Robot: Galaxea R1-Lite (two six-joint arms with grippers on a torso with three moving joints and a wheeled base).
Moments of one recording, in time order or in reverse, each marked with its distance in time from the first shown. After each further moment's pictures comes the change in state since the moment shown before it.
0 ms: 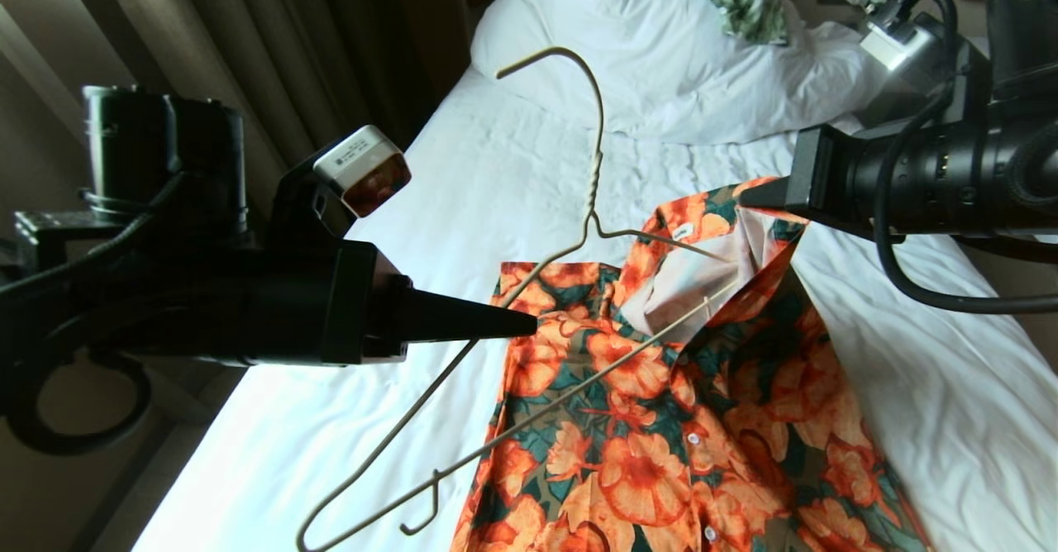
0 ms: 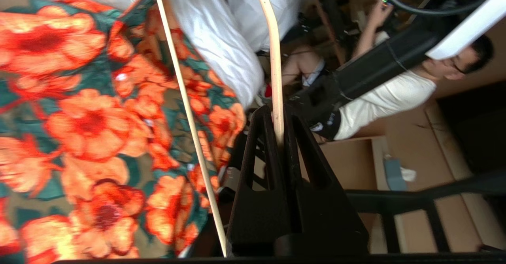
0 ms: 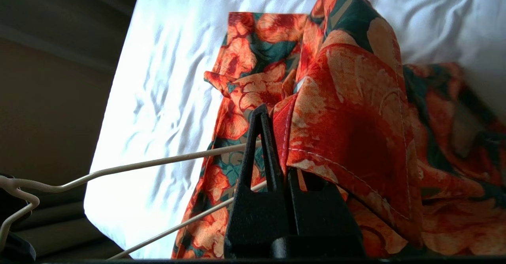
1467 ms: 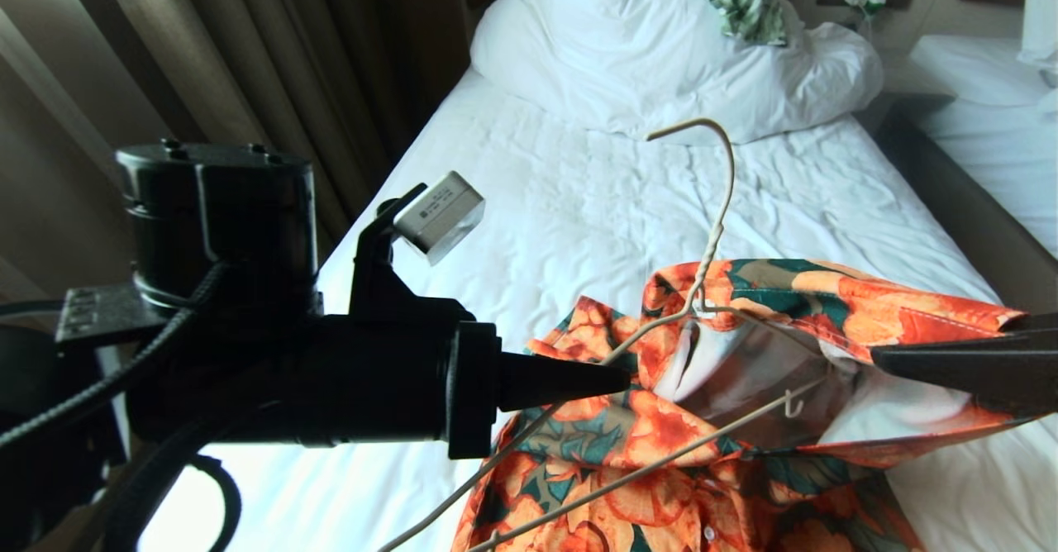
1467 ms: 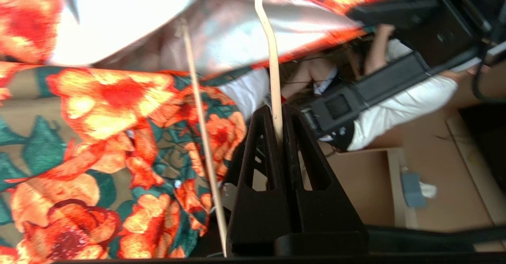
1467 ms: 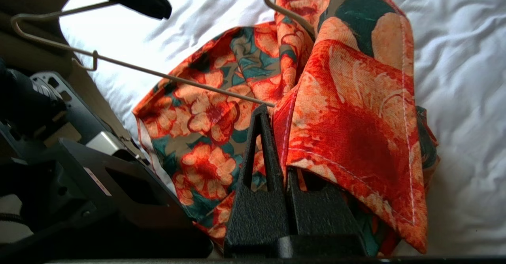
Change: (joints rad) left arm -0.264 0.027 0.113 -0.214 0.332 -0.090; right arm 0.349 -0.355 0.196 0.280 -0.075 -0.358
